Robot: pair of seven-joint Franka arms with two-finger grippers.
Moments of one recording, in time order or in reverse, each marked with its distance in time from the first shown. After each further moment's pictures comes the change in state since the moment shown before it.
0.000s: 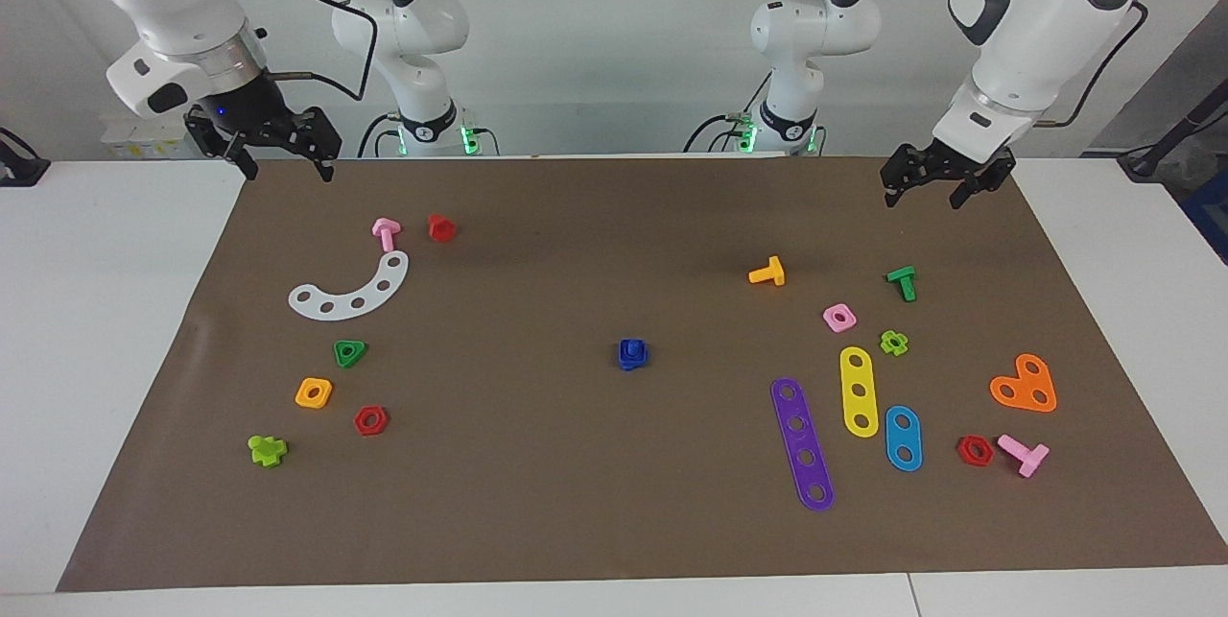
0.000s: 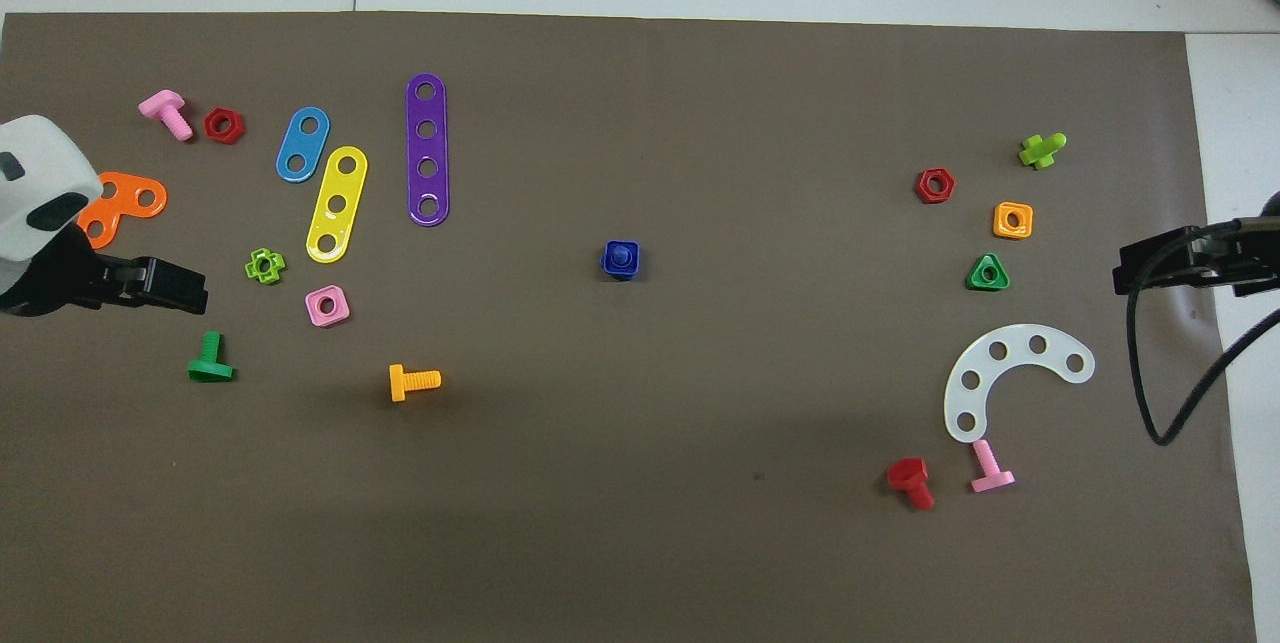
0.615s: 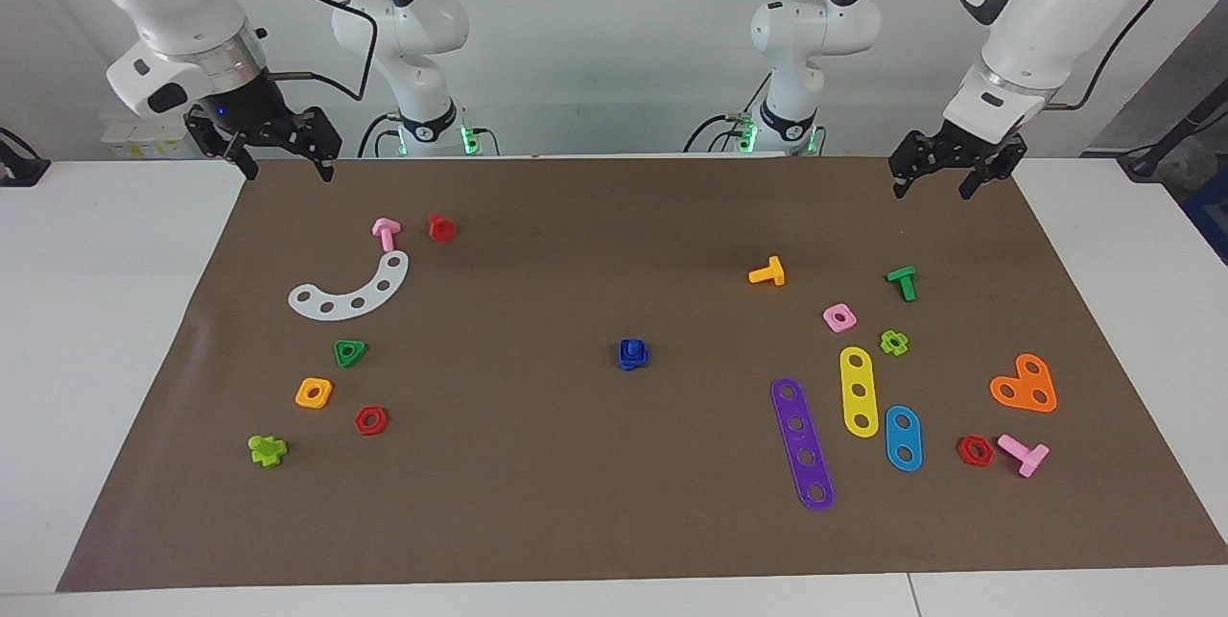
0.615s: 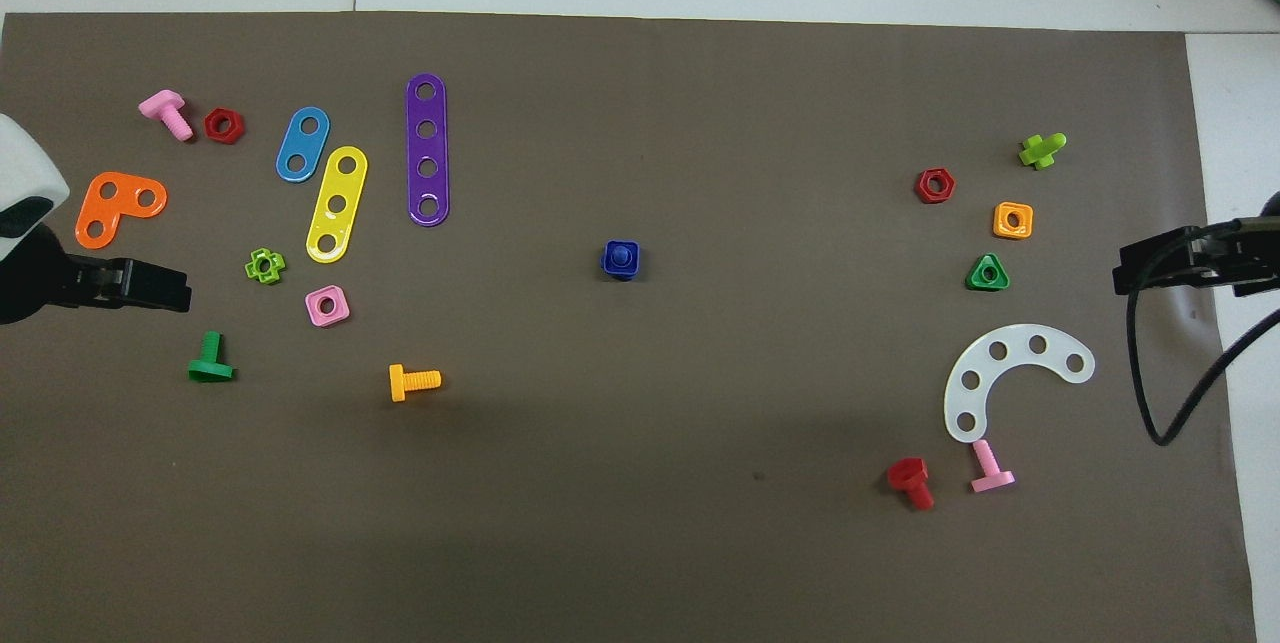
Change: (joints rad) left arm 0.001 -0.014 0.011 0.011 0.001 0.002 0.000; right arm 0.000 0.000 0.000 0.000 0.000 0.000 0.000
